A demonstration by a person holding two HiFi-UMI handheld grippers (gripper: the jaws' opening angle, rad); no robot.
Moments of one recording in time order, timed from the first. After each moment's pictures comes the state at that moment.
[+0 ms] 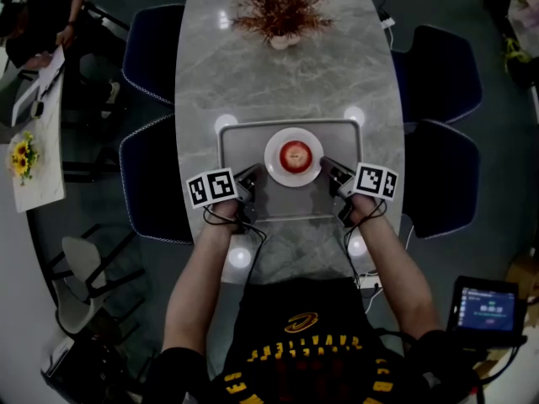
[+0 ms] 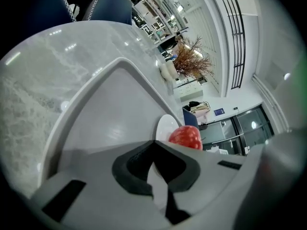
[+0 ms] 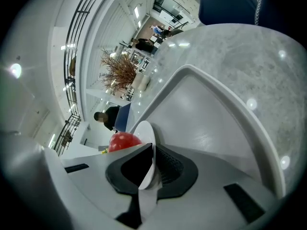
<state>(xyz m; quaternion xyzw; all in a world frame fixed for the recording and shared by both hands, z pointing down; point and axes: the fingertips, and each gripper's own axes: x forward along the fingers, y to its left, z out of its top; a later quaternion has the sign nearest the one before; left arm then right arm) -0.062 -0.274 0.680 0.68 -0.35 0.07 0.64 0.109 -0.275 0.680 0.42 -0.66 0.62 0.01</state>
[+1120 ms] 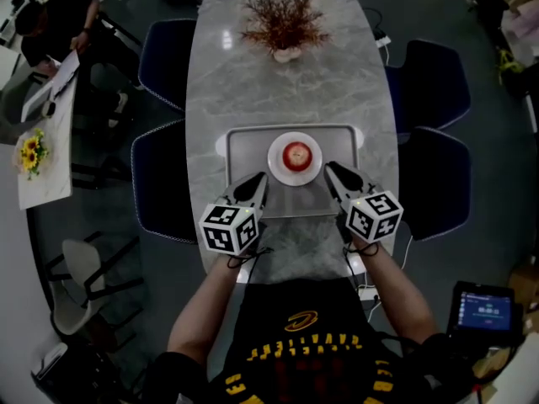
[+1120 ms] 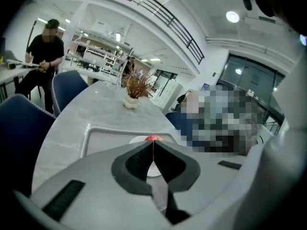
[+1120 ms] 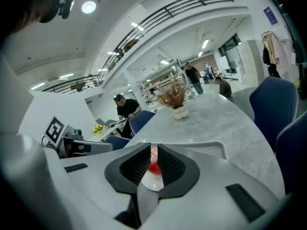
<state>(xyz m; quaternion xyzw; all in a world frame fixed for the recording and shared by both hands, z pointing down) -0.057 -0.245 0.548 0.83 -0.42 0.13 0.34 0.092 -0.255 0.542 0.46 -0.83 0.30 0.10</state>
